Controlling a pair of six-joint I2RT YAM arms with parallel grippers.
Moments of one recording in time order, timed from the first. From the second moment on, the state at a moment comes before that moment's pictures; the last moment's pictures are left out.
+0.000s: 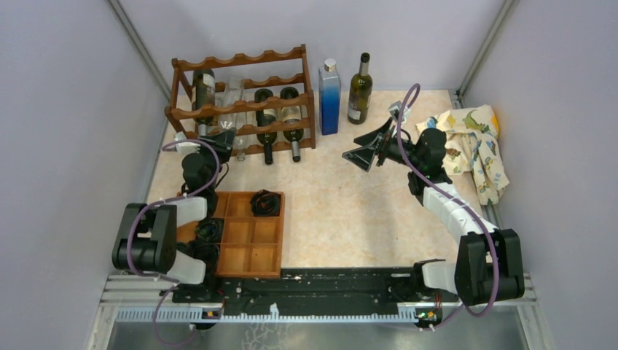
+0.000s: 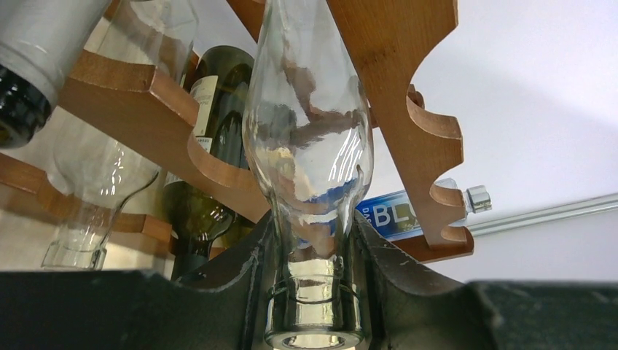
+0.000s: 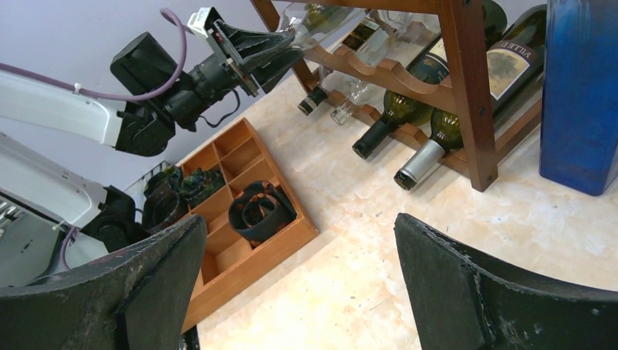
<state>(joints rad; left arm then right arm) -0.08 1.45 0.48 1.05 -0.02 -1.16 0.14 1.25 0.72 0.60 -0.96 0.50</state>
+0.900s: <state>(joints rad) -0.15 1.72 0.64 1.20 -0.21 -1.22 0.14 1.25 0.72 0.60 -0.96 0.48</state>
